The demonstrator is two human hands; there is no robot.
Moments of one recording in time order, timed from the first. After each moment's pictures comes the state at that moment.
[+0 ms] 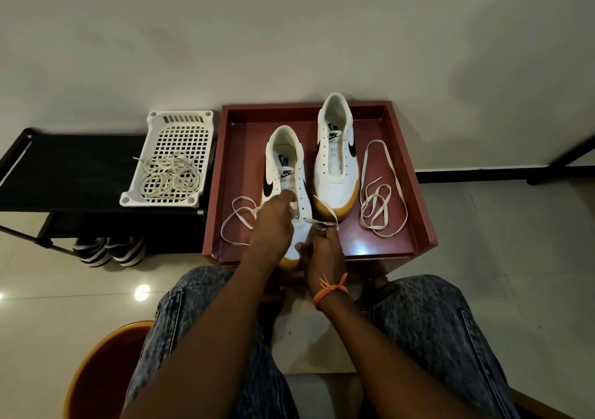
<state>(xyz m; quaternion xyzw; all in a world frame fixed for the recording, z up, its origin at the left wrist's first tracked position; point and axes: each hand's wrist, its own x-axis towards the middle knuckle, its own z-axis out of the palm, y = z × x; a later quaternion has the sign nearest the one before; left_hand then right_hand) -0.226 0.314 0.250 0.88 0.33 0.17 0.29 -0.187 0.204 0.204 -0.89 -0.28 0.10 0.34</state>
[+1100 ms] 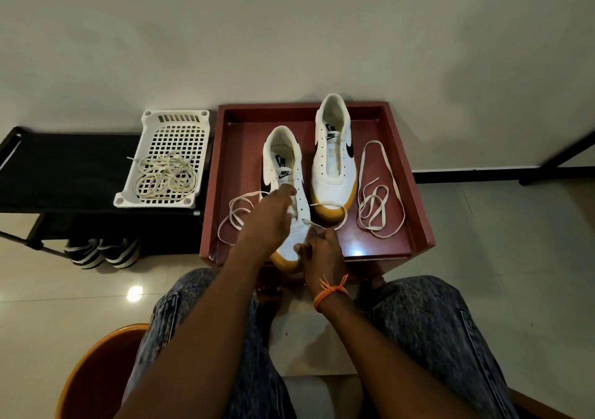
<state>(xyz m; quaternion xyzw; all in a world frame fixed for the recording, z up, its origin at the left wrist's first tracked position) -0.231 0.327 0.262 0.90 0.31 0.11 0.29 -0.185 0.201 0.212 -0.88 -0.30 0.12 0.33</state>
